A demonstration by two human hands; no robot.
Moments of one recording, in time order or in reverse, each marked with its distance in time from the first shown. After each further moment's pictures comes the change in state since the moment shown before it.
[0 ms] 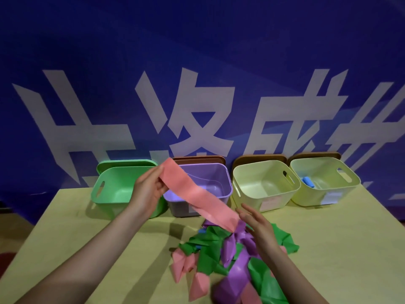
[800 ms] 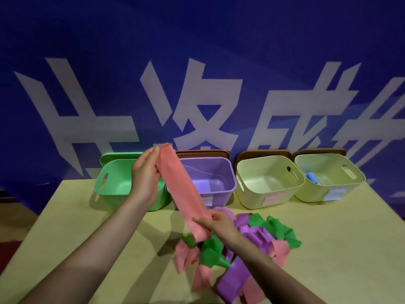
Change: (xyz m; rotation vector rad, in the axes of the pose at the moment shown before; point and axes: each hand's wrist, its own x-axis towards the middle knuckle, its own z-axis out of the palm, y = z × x) left_hand -0.003 0.018 0.008 0.016 0.104 0.182; right_hand 0.004 0.024 0.090 -0.302 -0.354 -0.076
